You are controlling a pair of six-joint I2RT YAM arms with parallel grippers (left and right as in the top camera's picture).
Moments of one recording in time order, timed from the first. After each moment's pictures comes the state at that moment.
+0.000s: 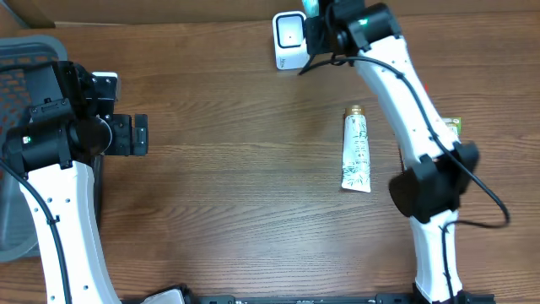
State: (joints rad) left arm 0.28 1.39 1.56 -1.22 -0.01 0.27; right arm 0.40 2.31 2.42 -1.03 0.16 0.22
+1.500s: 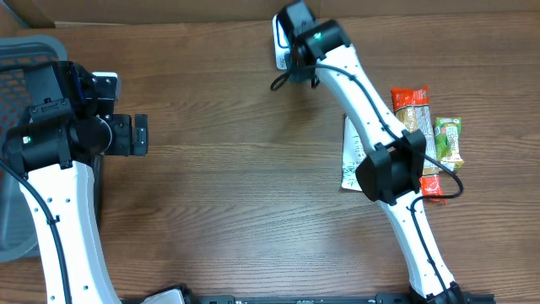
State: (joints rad) left arm 0.28 1.39 1.56 -1.22 -0.01 0.27; right arm 0.47 2.61 2.78 -1.30 0.21 0.23
